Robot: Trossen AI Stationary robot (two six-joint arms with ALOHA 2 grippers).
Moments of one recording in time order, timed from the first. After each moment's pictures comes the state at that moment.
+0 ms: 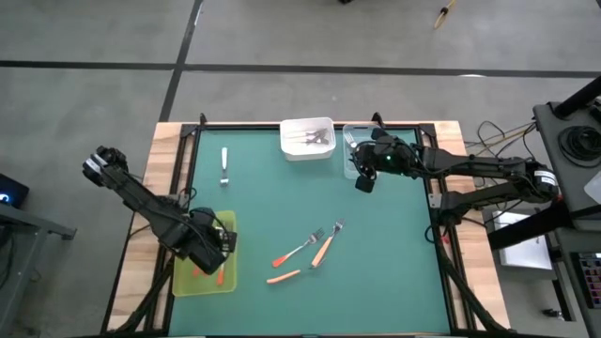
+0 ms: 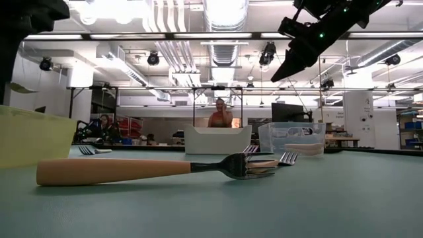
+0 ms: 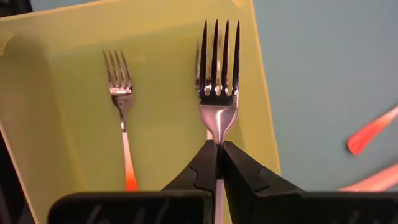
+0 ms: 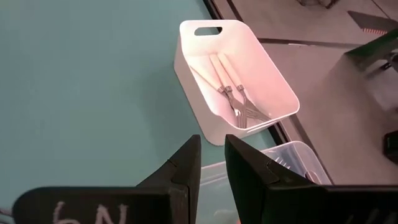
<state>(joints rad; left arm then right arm) -0.68 1.31 0.99 -1.25 -0.22 -2.15 -0.30 1.14 0.81 -0.28 0.20 -0.22</state>
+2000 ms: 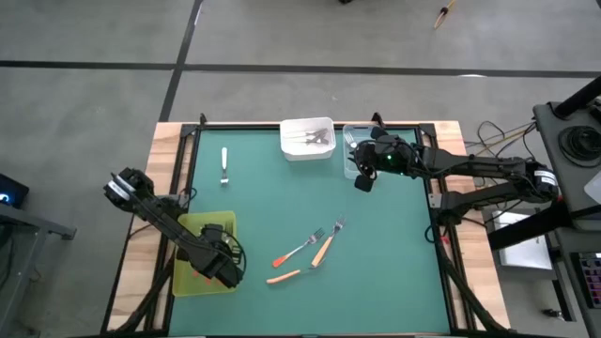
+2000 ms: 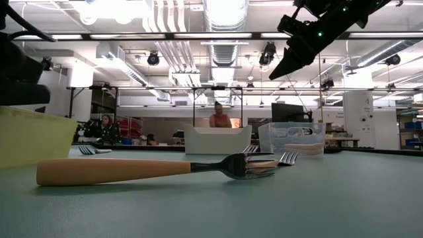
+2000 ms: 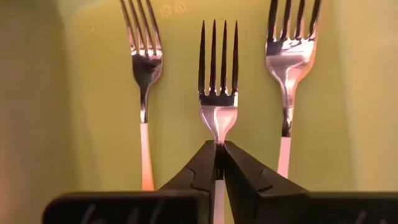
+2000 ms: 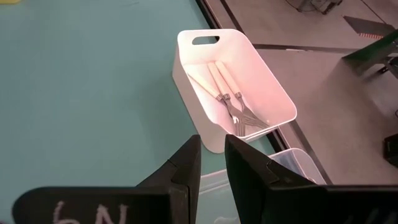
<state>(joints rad) -0.69 1.66 0.91 -1.11 -0.05 -2.18 -0.30 1.14 0.81 -0.25 0.20 -0.22</state>
